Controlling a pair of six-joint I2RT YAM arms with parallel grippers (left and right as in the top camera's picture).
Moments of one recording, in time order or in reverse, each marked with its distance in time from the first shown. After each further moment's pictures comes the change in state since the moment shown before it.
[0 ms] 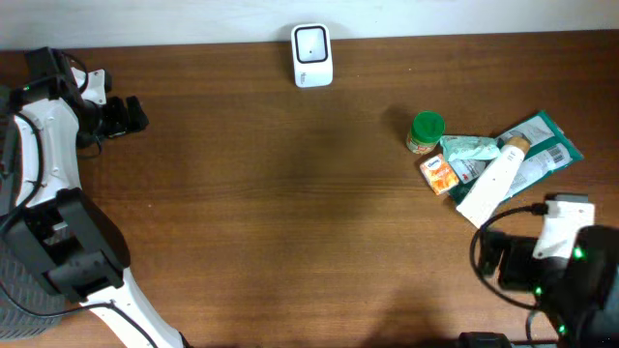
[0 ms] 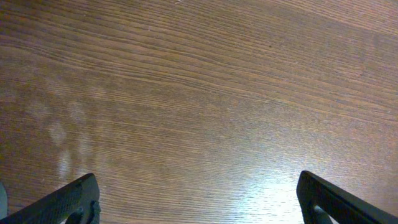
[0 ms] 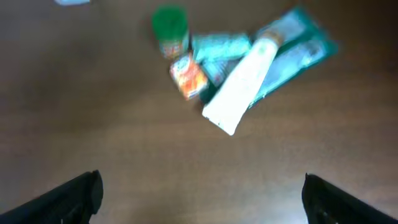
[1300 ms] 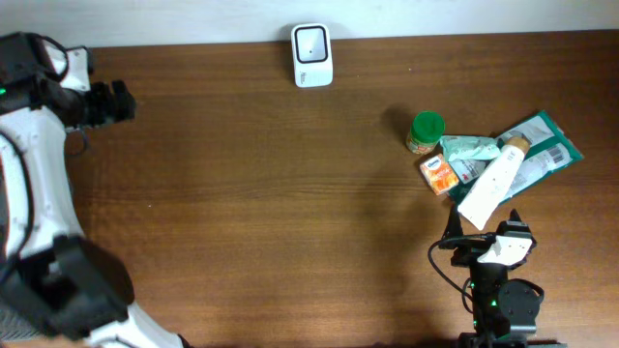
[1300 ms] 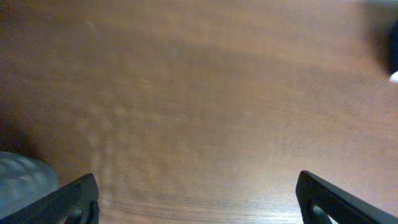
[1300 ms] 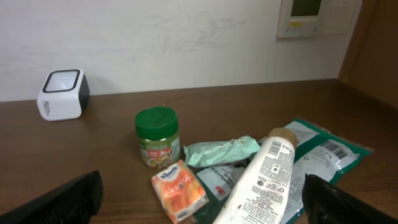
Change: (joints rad) left arm -0.008 -0.198 -0.027 -0.004 0.000 -0.001; right arm -0.003 -0.670 -1.205 1.215 0.032 -0.004
